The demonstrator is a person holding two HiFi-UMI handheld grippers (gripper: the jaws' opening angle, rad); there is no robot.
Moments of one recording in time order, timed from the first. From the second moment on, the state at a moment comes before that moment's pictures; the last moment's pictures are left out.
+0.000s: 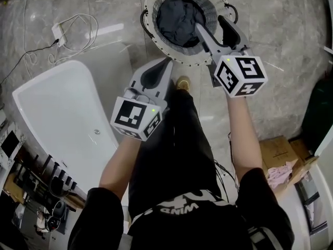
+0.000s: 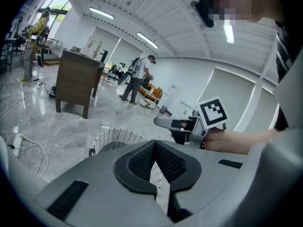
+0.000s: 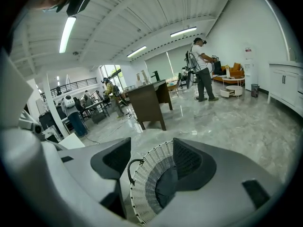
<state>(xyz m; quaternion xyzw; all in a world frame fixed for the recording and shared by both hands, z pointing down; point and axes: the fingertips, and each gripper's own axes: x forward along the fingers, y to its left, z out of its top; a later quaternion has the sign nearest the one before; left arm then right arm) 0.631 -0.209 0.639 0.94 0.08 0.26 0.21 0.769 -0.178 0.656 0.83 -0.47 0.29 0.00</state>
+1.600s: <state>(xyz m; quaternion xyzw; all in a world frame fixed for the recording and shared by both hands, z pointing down) 0.581 -0.158 0.360 0.97 0.17 0.15 0.10 0.614 -0.079 0.366 0.81 -0.56 0.14 -0.06</state>
